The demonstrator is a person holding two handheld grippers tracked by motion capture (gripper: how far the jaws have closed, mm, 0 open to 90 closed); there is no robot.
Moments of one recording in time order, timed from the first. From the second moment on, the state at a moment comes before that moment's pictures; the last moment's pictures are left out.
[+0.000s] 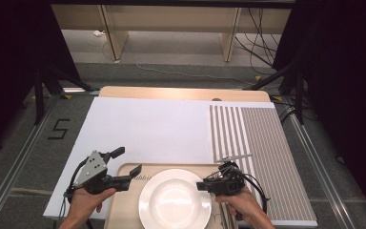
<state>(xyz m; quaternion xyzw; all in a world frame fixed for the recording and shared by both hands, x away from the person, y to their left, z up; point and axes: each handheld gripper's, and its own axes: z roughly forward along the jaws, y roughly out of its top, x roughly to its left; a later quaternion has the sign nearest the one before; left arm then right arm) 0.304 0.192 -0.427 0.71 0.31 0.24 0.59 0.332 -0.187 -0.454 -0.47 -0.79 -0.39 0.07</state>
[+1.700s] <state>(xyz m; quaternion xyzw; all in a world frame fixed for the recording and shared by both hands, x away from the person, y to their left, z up) 0.303 0.192 -0.429 0.71 0.31 0.23 0.58 0.287 -0.214 -0.399 -0.40 -0.73 -0.51 -0.23</state>
